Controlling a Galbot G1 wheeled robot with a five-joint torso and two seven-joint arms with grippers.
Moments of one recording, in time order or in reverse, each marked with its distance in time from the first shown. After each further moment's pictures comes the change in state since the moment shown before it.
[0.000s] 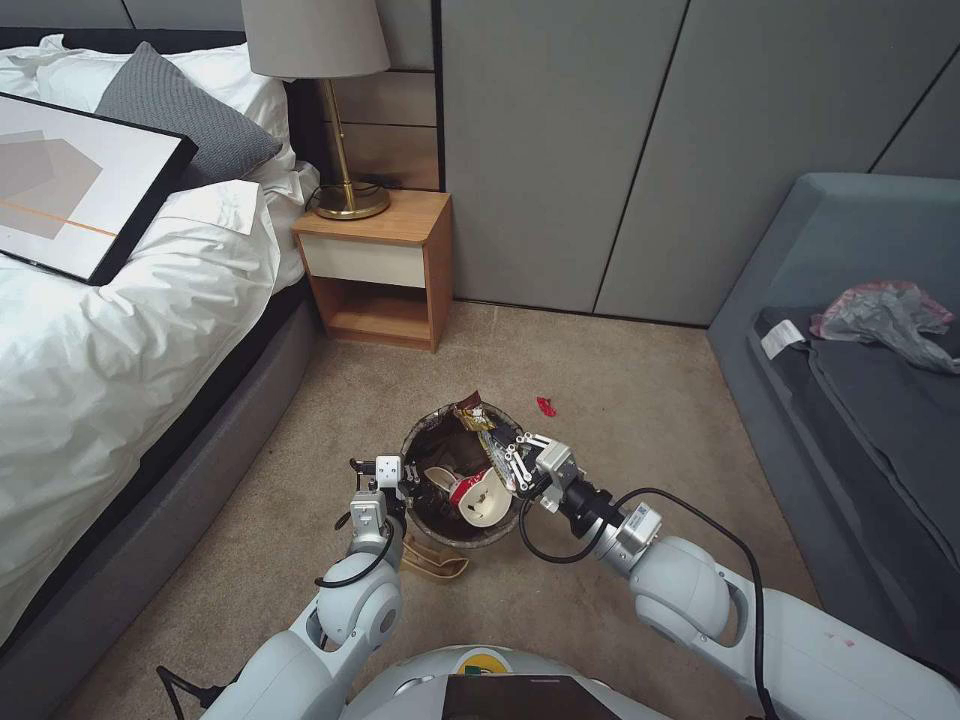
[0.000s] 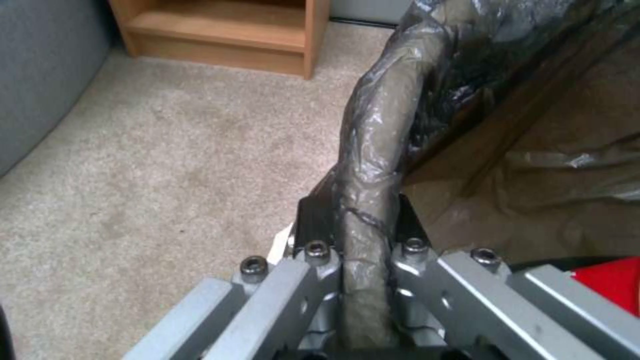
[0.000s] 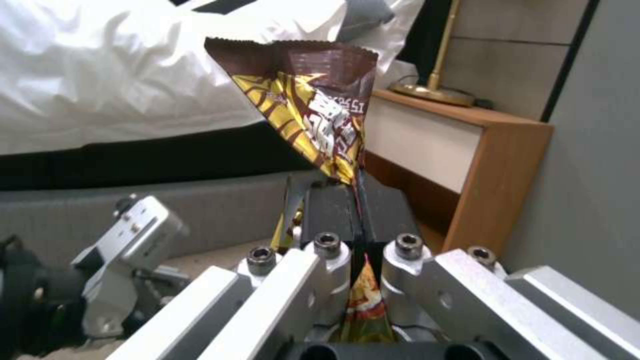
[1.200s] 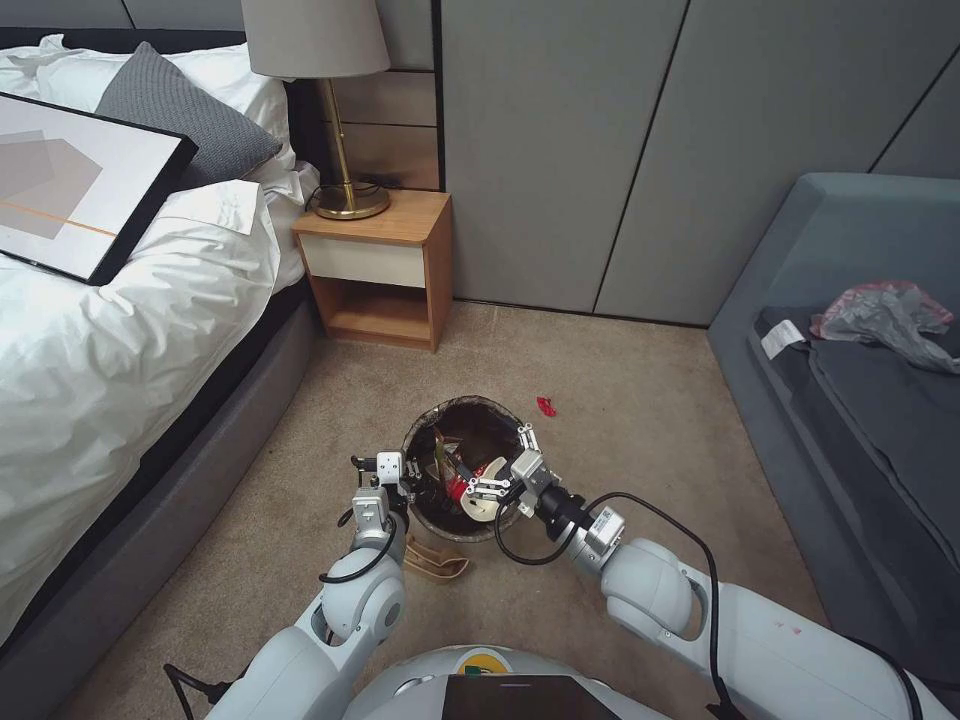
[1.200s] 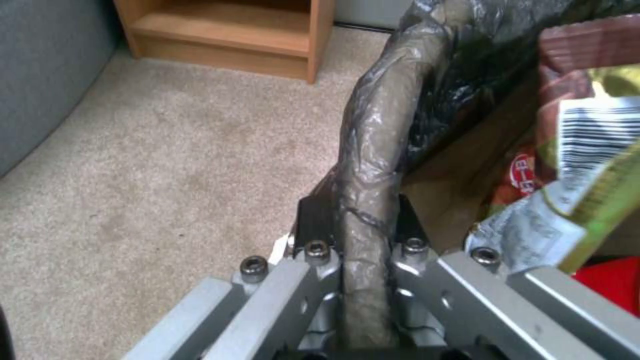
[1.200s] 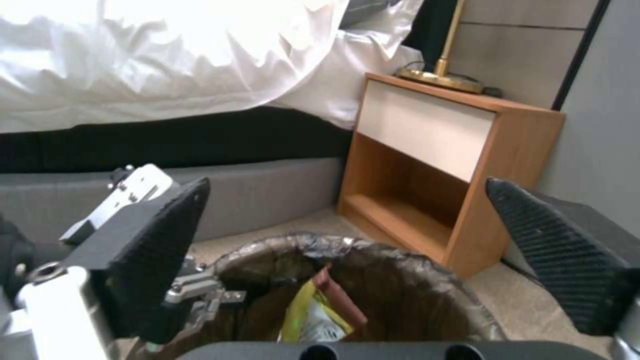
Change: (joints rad) left arm -0.010 -0.017 -0.006 0.006 0.000 0.001 -0.005; right arm 0.090 0.070 -0.121 -0.082 -0.042 -0.014 0.041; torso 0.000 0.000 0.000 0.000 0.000
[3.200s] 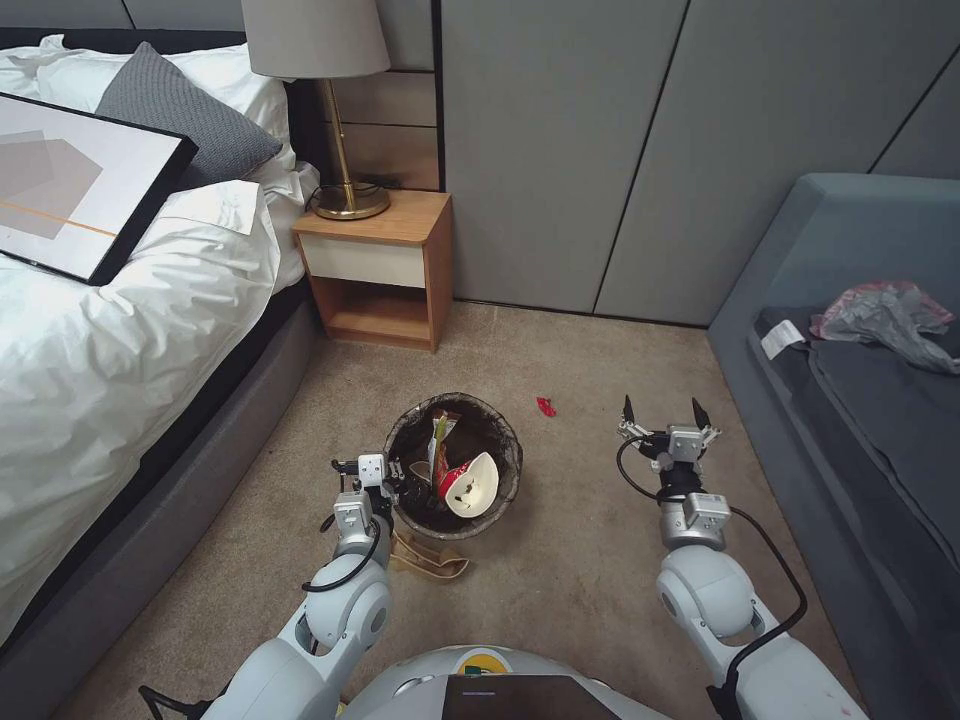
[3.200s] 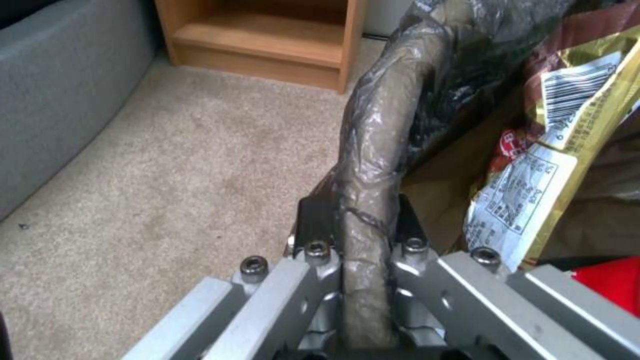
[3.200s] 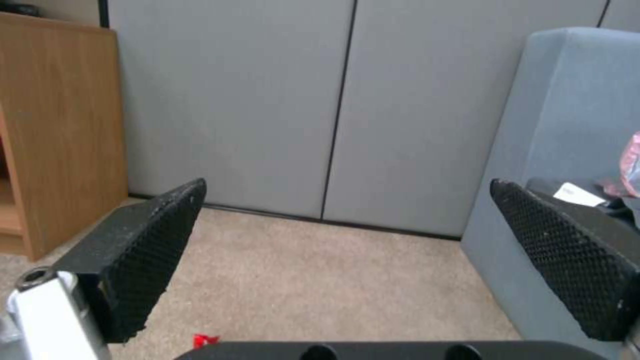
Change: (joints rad) left arm 0.055 -0.001 -0.067 -0.026 0.019 -0.021 0.001; right arm -0.442 0.380 0.756 -0.100 -0.139 -0.092 0.267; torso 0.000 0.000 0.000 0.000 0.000
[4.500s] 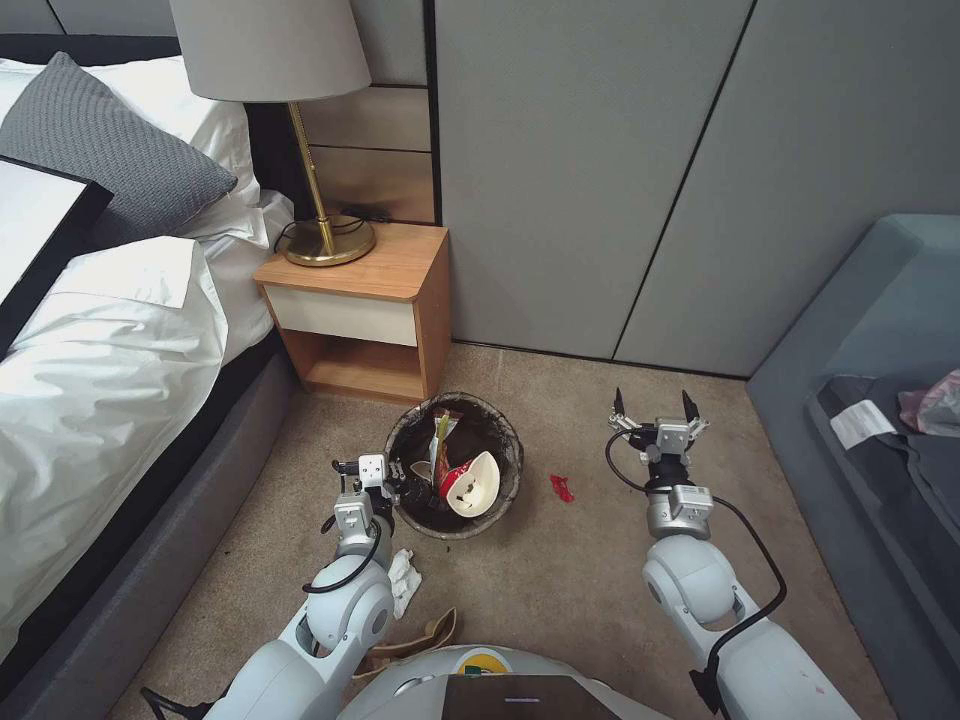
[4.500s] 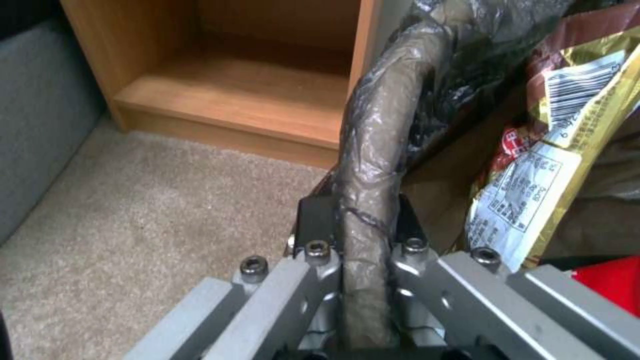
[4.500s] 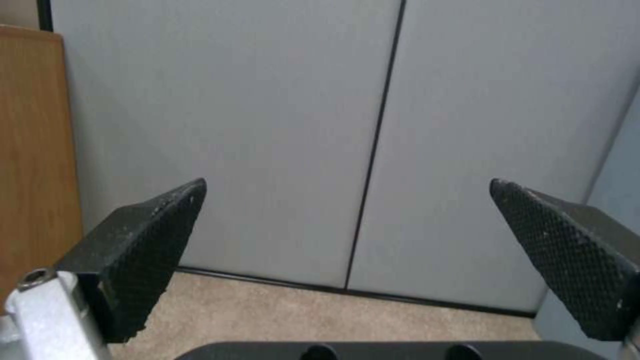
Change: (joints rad) left arm 0.006 -0.008 0.000 -0.006 0.002 0.000 -0.002; right arm 0.060 0.013 -0.047 -0.040 -0.041 0.018 0.020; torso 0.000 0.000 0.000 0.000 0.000
